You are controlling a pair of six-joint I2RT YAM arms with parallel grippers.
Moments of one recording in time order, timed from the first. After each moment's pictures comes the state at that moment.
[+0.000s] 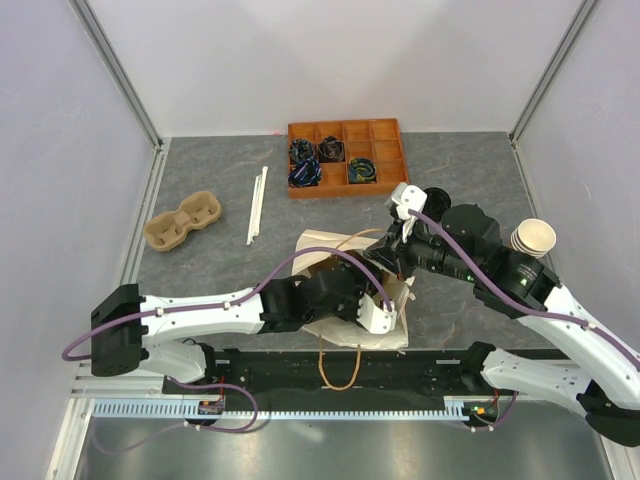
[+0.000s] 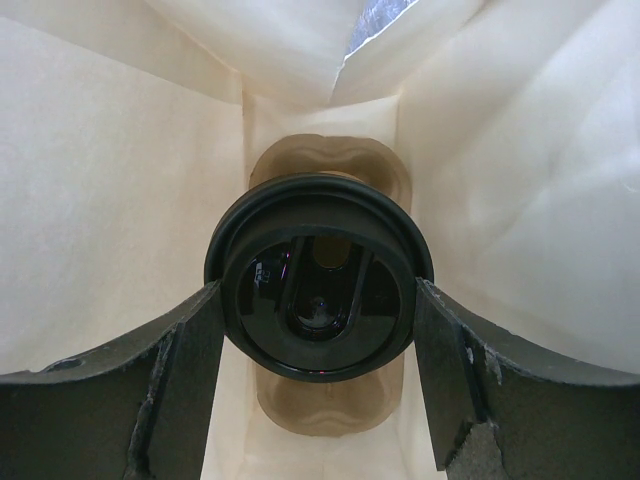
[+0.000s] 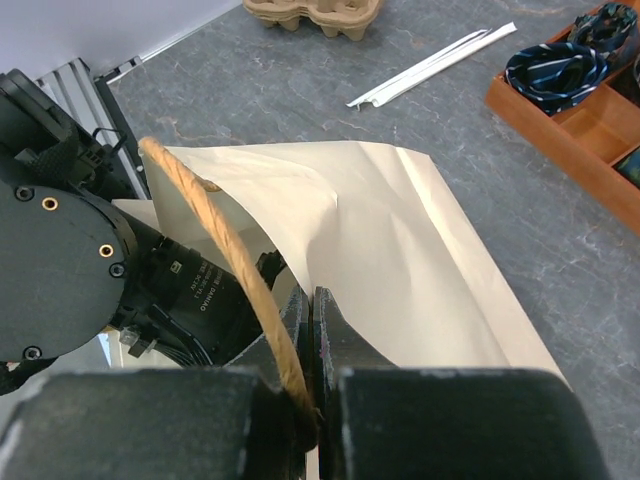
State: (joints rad) left arm -1.28 1.35 0.92 -0.13 -0.21 0.85; right arm 0.86 0.92 1.19 -0.59 -0.18 0.05
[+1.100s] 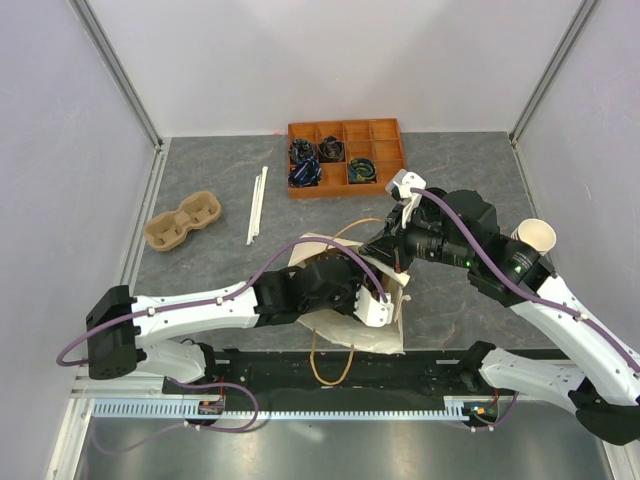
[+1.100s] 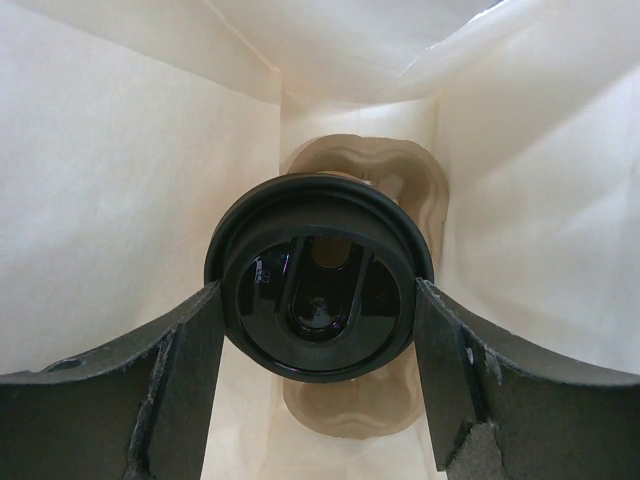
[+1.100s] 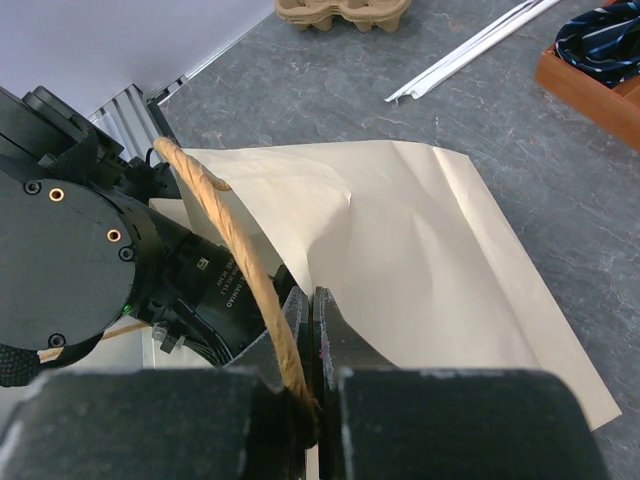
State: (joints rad) left arm -1.23 1.32 0.96 -0.19 -0.13 0.87; right arm 0.77 0.97 1.23 -0.60 -0.32 0.20
